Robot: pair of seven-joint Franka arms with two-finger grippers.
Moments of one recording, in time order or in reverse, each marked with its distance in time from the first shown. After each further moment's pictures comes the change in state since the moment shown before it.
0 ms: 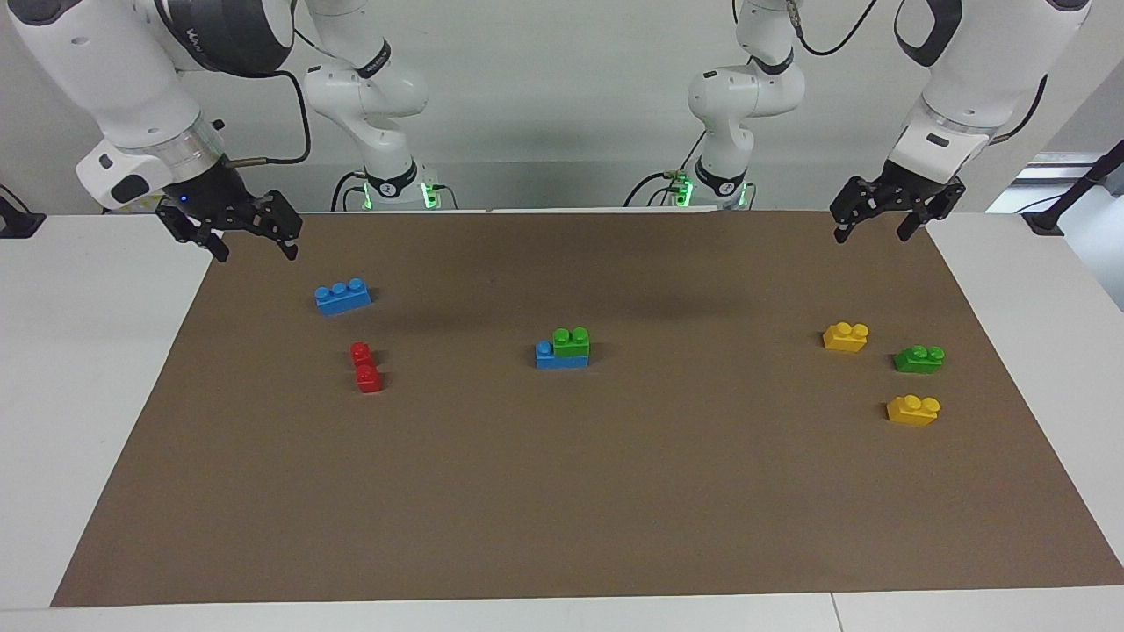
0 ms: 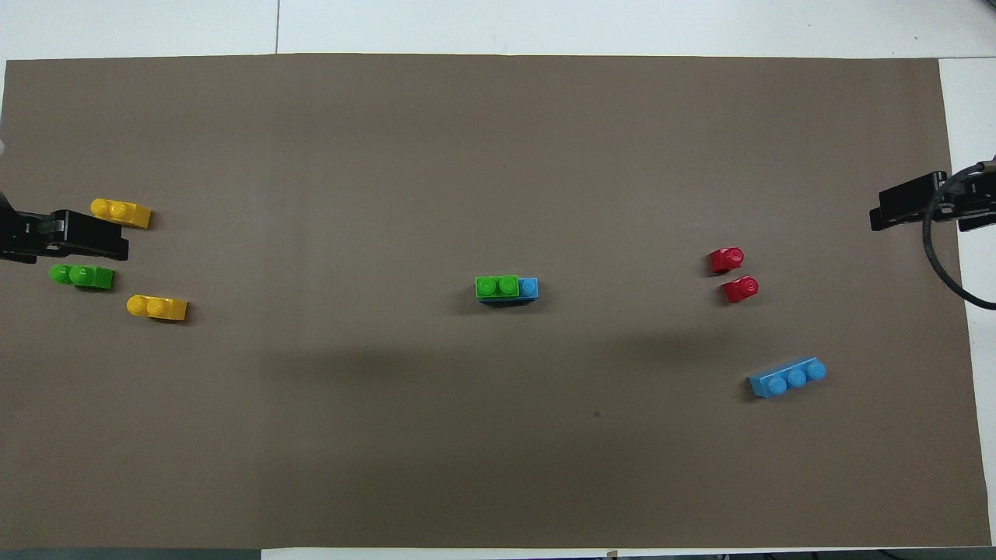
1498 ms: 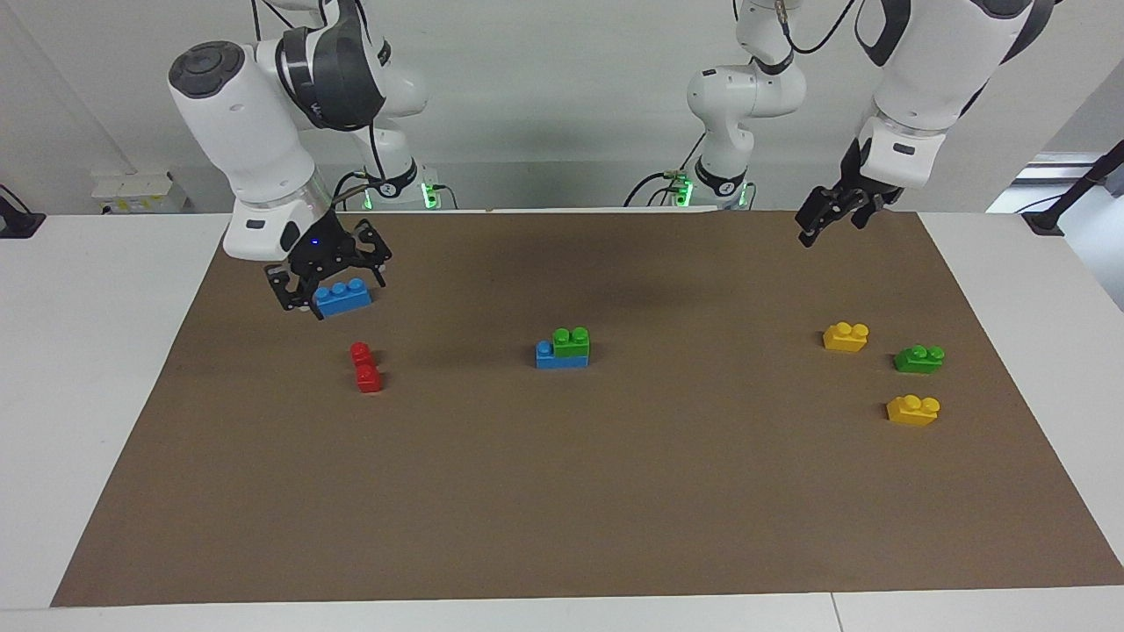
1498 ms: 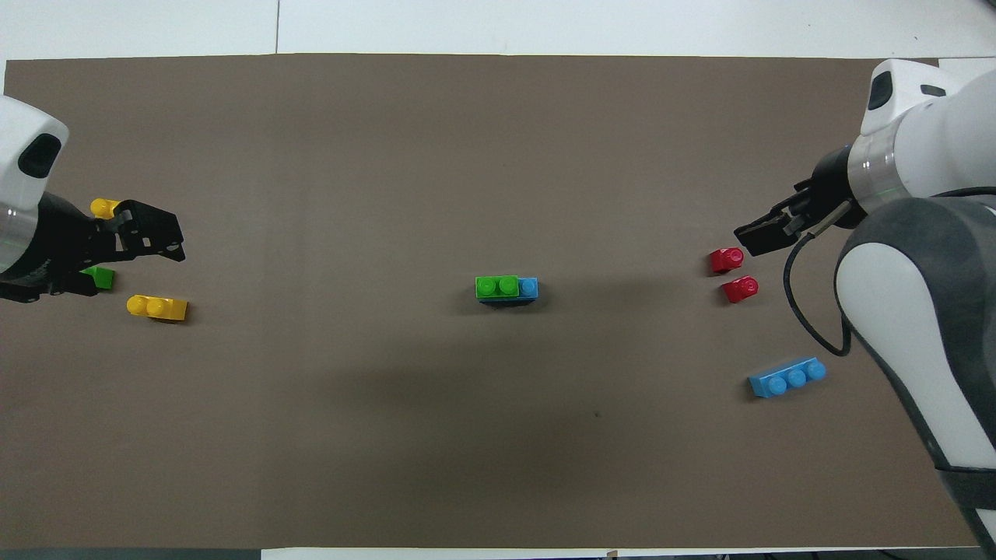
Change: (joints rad) left arm -0.097 -0.019 -0.015 -0.033 -0.005 -0.025 -0.511; right arm 0.009 0.002 0.161 -0.236 0.084 0.353 -0.547
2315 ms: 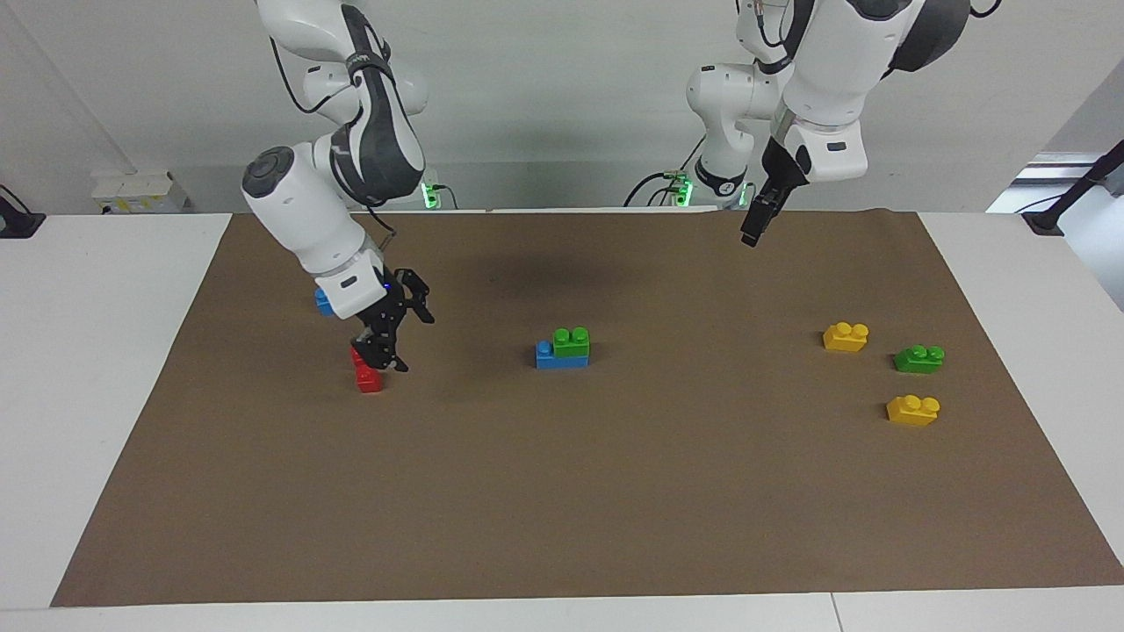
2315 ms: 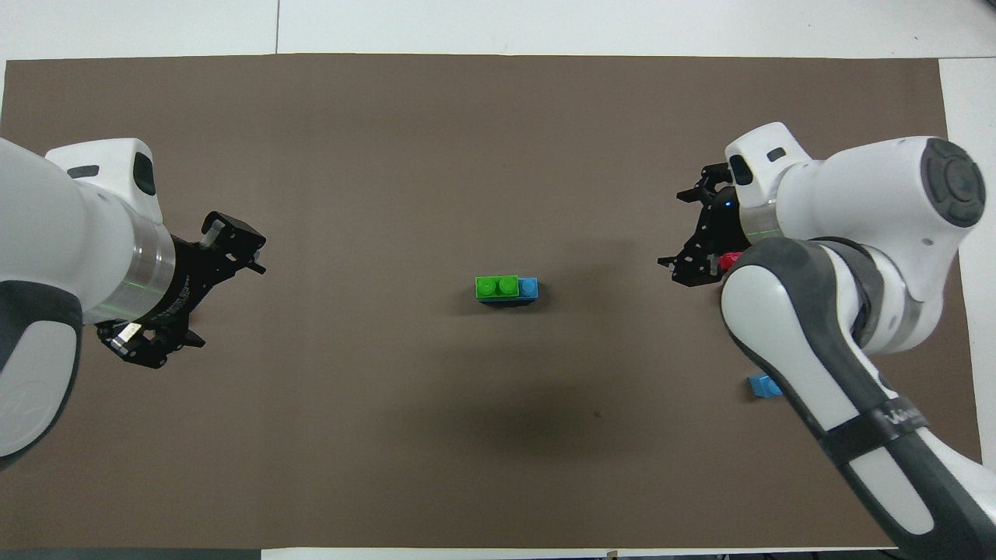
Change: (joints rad) left arm -0.166 -0.048 -0.005 -0.094 -0.002 0.028 -0.705; right arm -0.001 0.063 0.100 -0.245 0.212 0.396 -0.681
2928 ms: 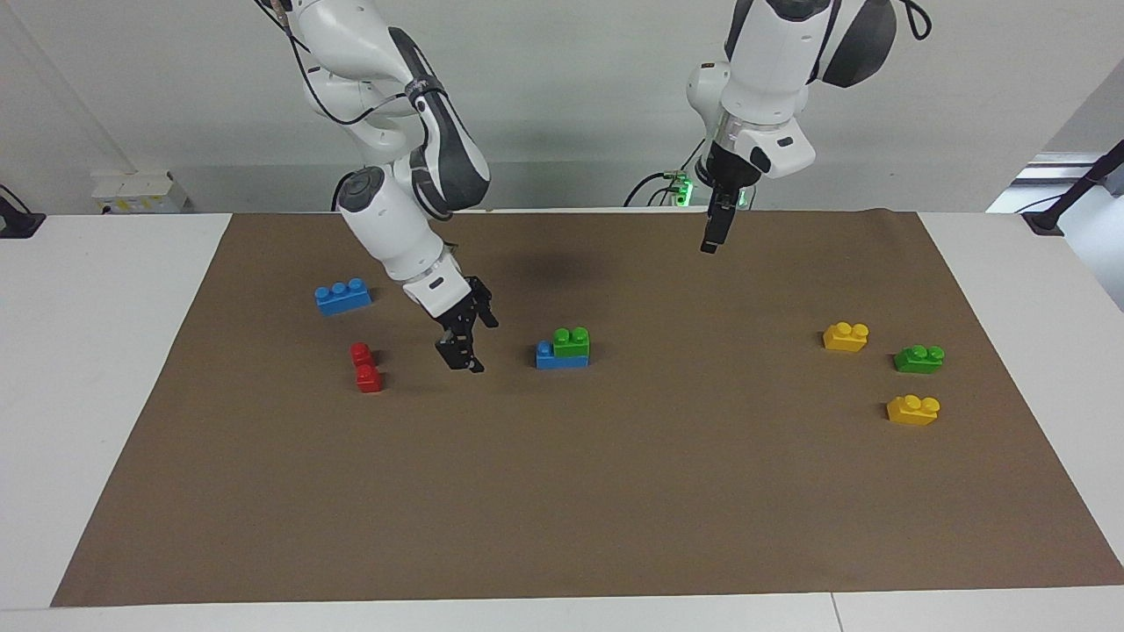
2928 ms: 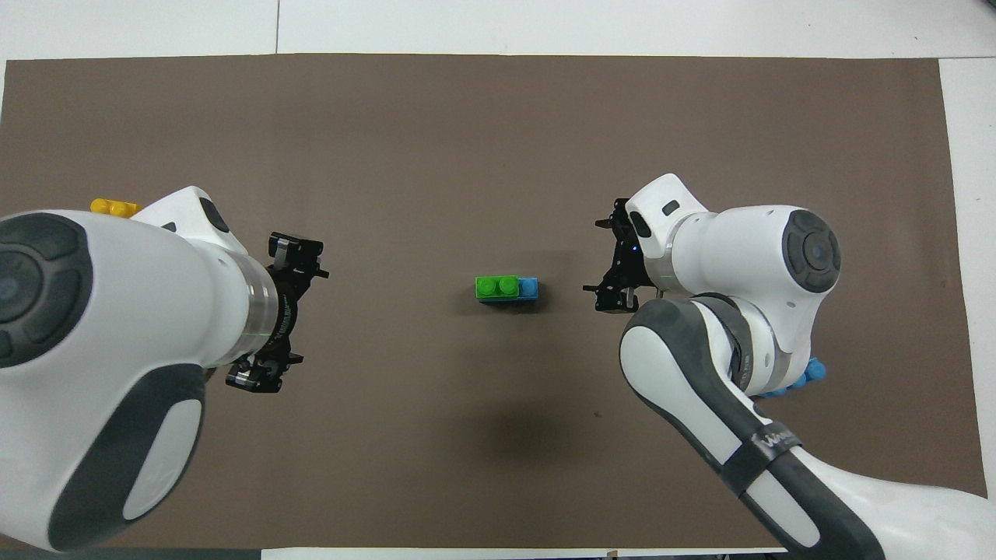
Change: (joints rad) left arm -0.131 -0.061 -0.002 -0.164 -0.025 0.215 -0.469; right arm 0.016 0.035 0.150 -0.140 0.074 0.267 -0.069
